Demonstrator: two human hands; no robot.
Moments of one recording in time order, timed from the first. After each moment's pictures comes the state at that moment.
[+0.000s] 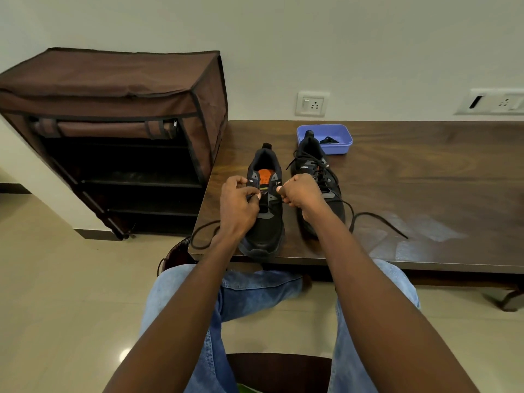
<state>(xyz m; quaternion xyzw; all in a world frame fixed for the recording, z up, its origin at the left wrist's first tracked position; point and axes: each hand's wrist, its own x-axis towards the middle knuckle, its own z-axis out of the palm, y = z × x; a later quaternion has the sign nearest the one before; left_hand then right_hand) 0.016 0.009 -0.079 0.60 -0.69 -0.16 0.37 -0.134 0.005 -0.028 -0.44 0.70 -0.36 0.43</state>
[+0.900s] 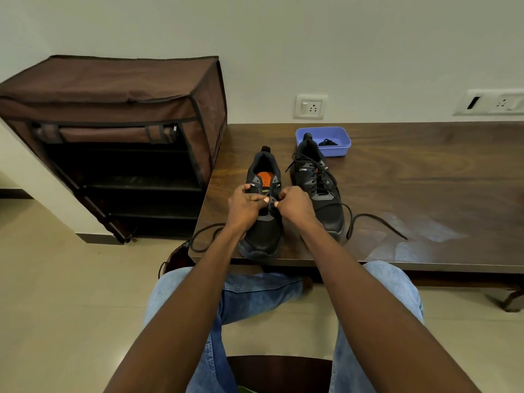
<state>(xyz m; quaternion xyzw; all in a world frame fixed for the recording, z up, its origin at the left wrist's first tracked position) 0.002 -0.005 -0.079 0.62 -0.51 -0.47 0.38 -0.129 0.003 -0.056 -0.56 0.74 -0.23 0.29</state>
